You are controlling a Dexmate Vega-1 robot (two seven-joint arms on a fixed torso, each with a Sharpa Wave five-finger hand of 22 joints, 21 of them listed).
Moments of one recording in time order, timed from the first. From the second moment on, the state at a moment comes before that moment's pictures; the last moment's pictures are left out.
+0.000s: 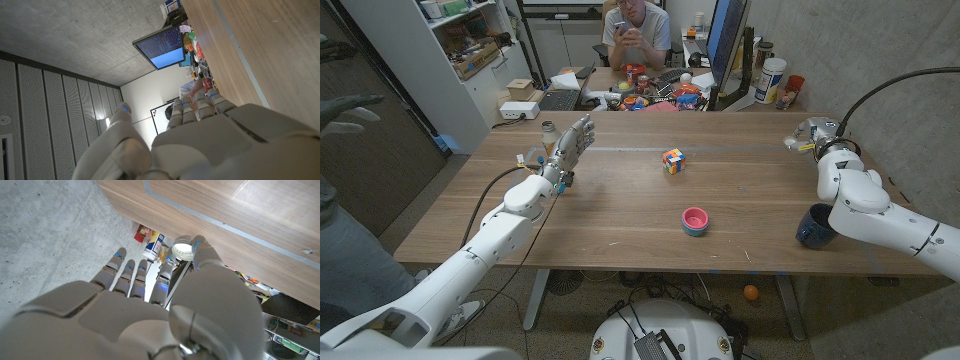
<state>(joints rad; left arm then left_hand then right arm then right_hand) 0.90 0.63 0.36 -1.51 -0.61 -0.18 0.02 0.21 0.01 0.36 -0.10 0.19 0.09 0.09 0.19 0.17 0.02 0.04 0.21 0.20 0.00 0.08 0.19 0.18 -0.01 0.09 0.20 0.18 -0.89 -1.12 -0.56 -2.08 -0.54 -0.96 -0.06 0.80 -0.05 0.41 -0.15 0.33 0.75 -0.13 0.37 0.27 0.27 0.01 0.24 0.22 0.17 0.01 0.24 0.21 0.28 0.04 0.21 0.17</state>
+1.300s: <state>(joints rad) 0.82 0.61 0.38 -1.42 -0.62 -0.19 -0.06 0.22 0.01 0.36 -0.11 0.19 0.09 0.09 0.19 0.17 0.00 0.04 0.21 0.20 0.00 0.08 0.19 0.18 -0.01 0.09 0.20 0.18 -1.19 -1.27 -0.37 -2.39 -0.35 -1.21 -0.31 0.80 -0.04 0.41 -0.15 0.30 0.75 -0.12 0.38 0.27 0.29 0.02 0.24 0.22 0.19 0.01 0.24 0.21 0.28 0.04 0.21 0.17</state>
